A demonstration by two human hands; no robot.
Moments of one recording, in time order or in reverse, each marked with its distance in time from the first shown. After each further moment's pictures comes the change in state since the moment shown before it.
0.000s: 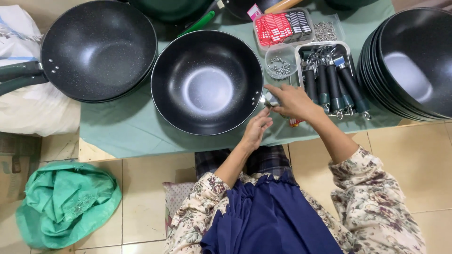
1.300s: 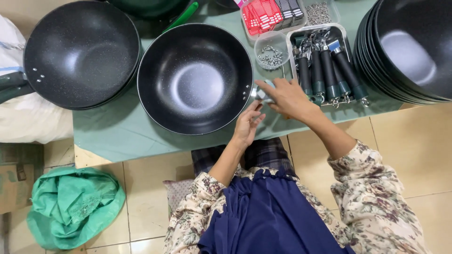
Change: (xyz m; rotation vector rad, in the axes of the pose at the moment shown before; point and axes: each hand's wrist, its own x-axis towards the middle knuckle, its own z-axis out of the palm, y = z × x) left_hand -0.004 0.006 -0.004 -0.106 0.056 0.017; right_hand -0.014 0.012 0.027 -0.133 0.181 -0.104
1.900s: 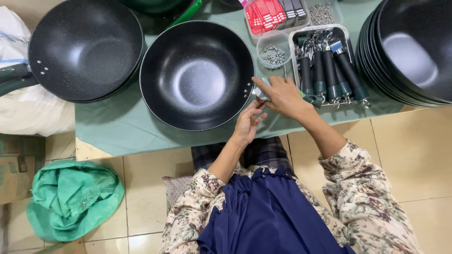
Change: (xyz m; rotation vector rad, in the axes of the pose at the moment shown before) left_hand -0.010 0.014 0.020 -0.004 -0.005 -0.011; right_hand 0.012 -0.007 0.012 -0.002 0.076 -0.010
